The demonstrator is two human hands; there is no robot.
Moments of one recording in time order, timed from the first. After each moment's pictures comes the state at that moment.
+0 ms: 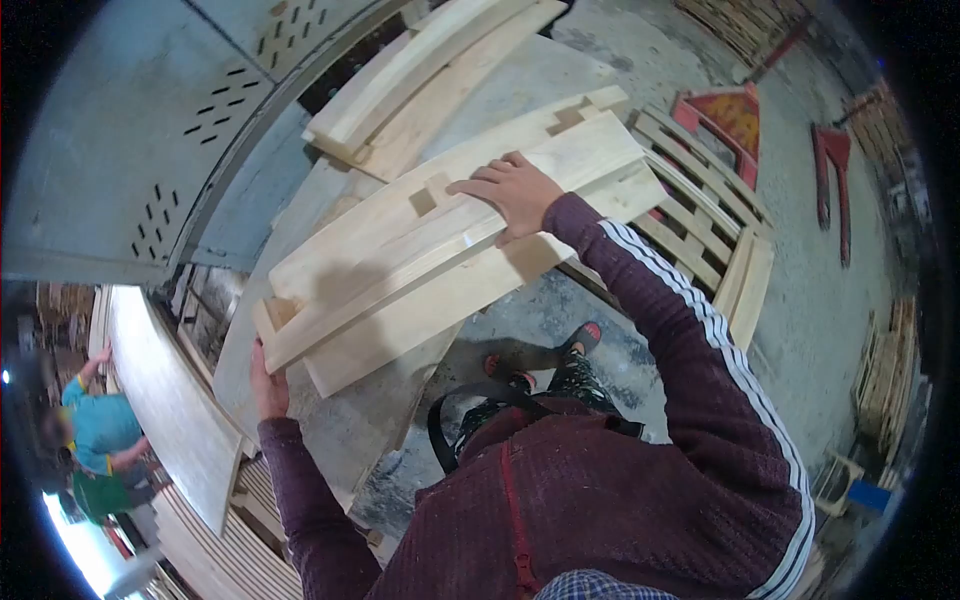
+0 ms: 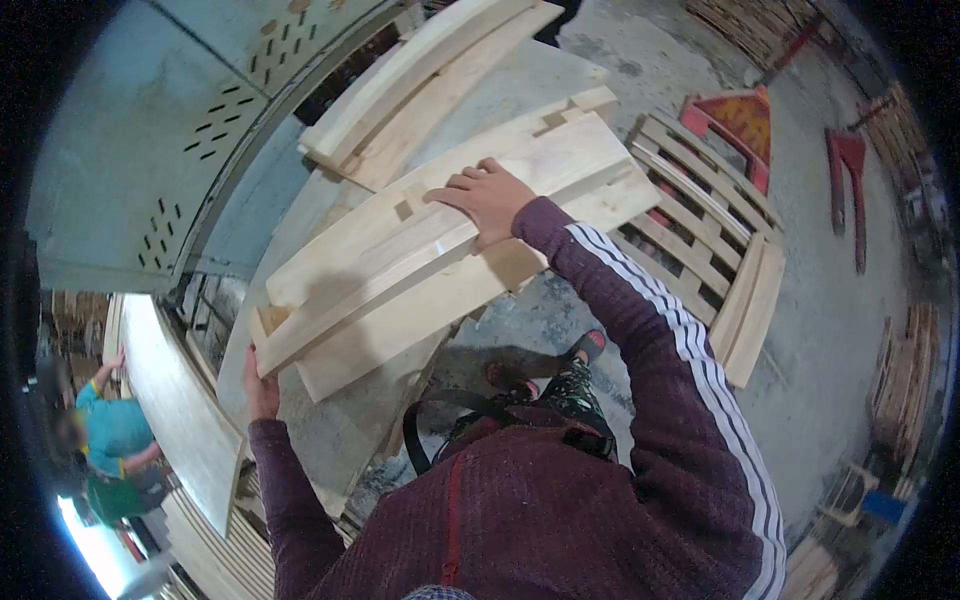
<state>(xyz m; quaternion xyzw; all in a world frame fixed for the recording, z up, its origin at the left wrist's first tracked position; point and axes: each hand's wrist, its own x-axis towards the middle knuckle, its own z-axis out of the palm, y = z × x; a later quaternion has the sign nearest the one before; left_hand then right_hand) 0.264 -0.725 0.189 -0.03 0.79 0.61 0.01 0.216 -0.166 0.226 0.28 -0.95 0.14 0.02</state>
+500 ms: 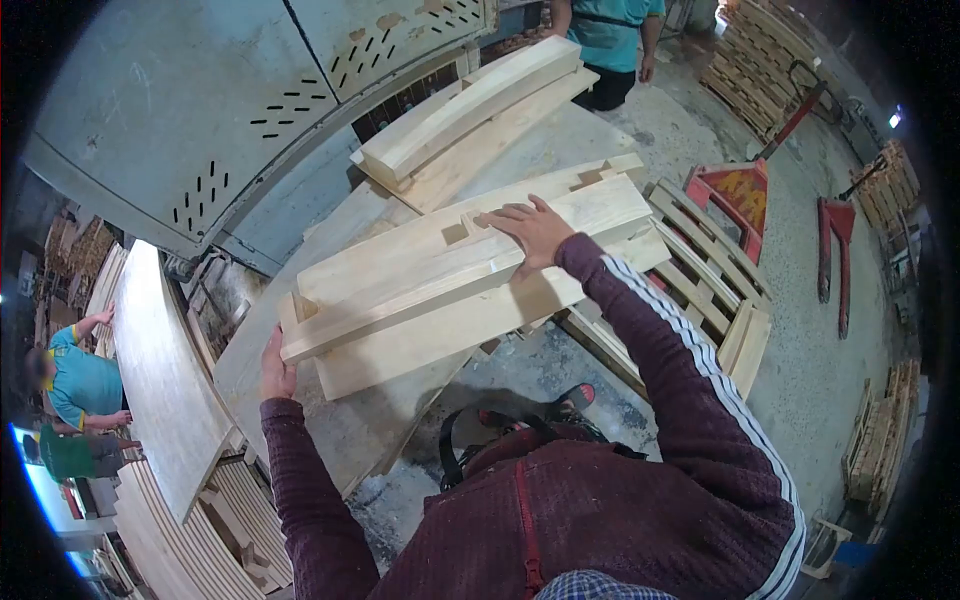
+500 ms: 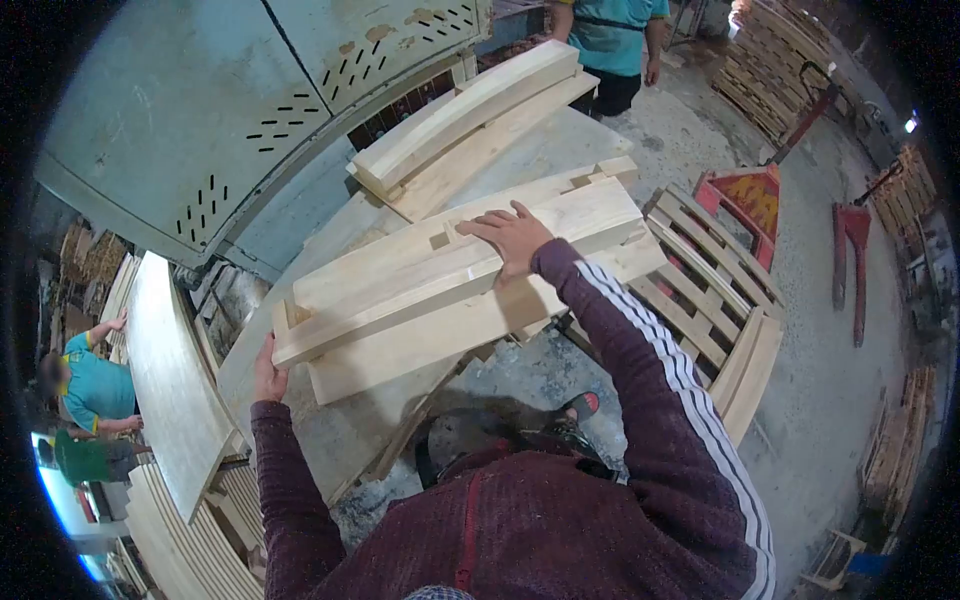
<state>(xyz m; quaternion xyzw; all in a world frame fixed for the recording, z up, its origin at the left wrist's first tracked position) 0.259 -0.733 0.180 -0.15 0.59 0.79 0.04 0.220 -0.178 0.241 0.27 -0.96 0.09 -0.05</state>
